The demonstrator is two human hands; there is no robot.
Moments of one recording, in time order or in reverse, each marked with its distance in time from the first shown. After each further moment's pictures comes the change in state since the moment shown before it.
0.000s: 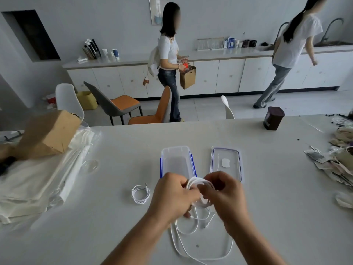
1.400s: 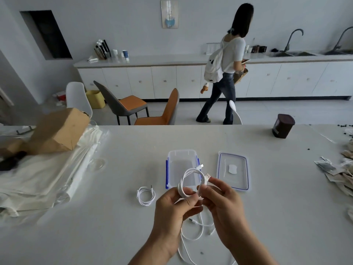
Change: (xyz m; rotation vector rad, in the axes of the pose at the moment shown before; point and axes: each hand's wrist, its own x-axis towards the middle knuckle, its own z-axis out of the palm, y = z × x) left_hand -0.012 -0.044 0.015 -0.921 0.067 -0.115; right_hand 0.000 0.007 0.022 0.652 -0.093 0.248
